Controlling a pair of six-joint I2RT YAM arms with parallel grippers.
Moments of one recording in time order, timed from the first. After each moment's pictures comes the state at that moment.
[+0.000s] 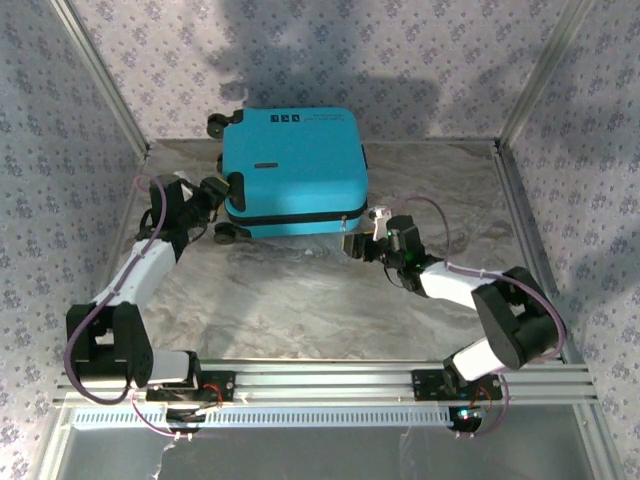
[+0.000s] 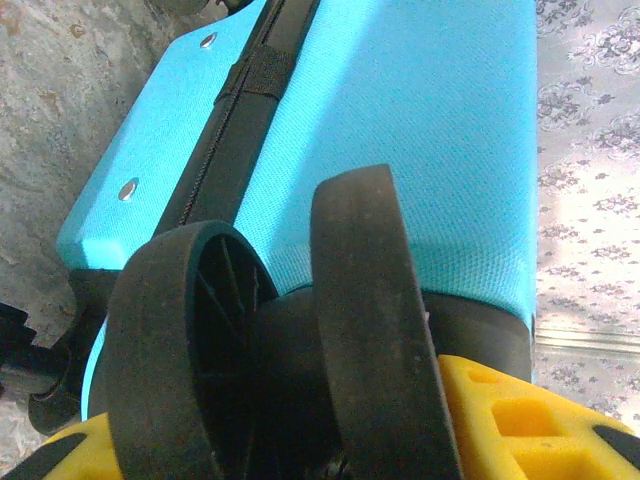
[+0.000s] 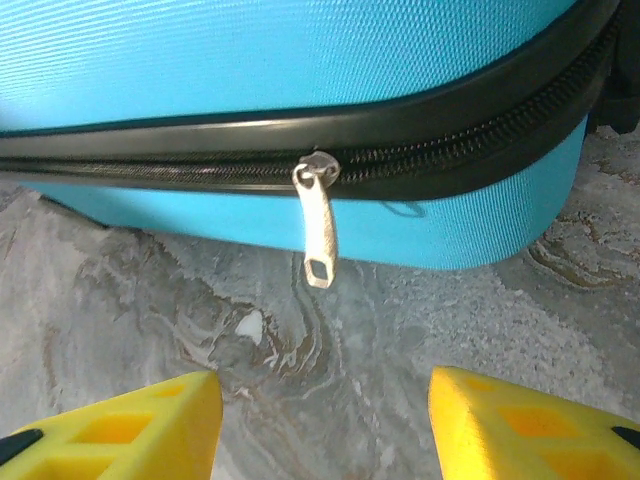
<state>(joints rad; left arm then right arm) -0.04 1.32 0.87 -0.03 0.37 -1.10 0.49 1.50 0.61 0.41 -0.24 0.42</state>
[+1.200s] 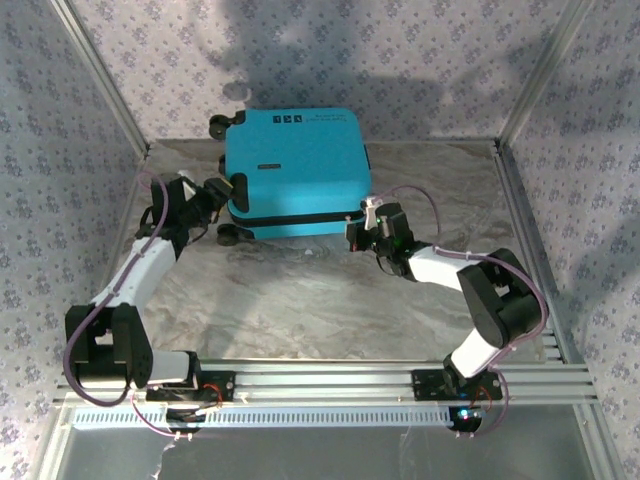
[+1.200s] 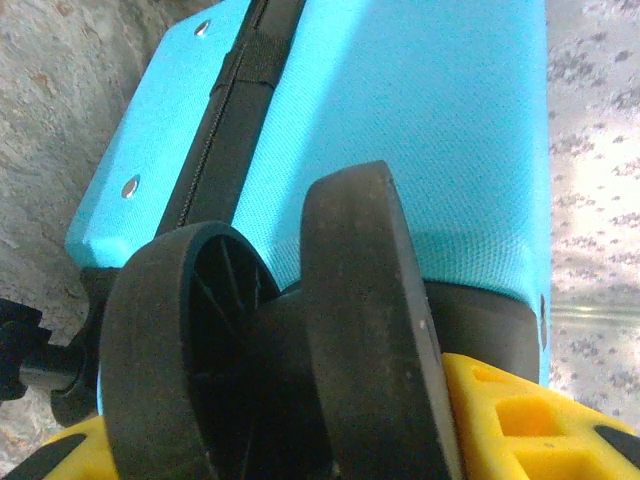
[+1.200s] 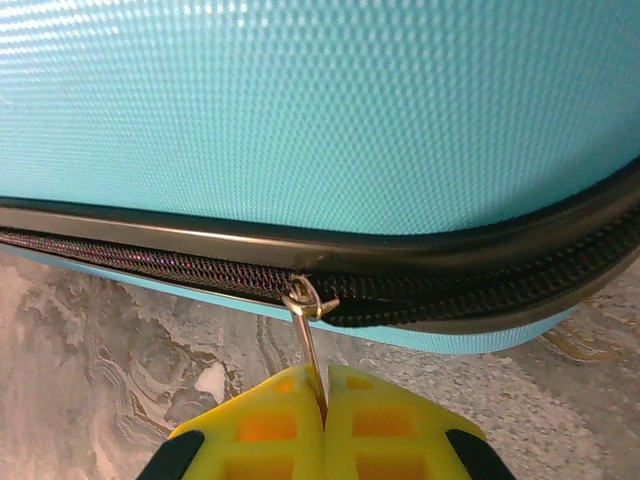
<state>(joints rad) -0.03 1.34 0.92 -0.11 0.41 -1.03 0.48 1.61 0.74 0.34 -0.17 0.37</state>
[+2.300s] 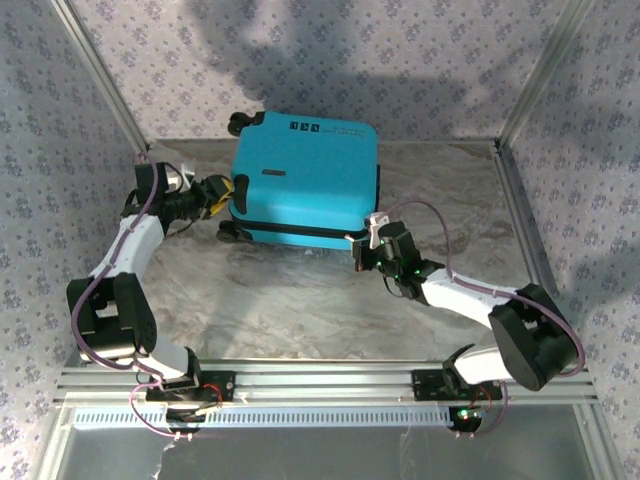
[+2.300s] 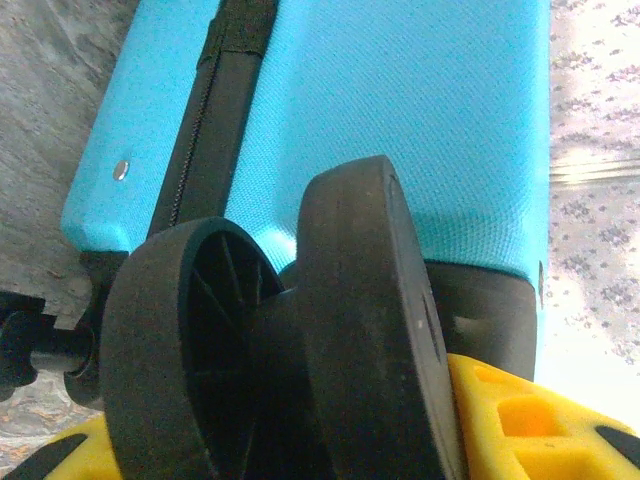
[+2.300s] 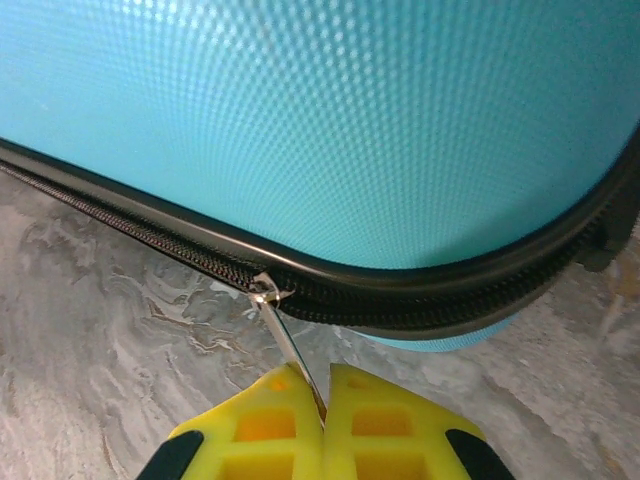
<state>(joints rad) 0.10 1.49 1.09 -0.32 0.77 -0.71 0.57 1.35 0.59 0.18 -0.03 0.37</state>
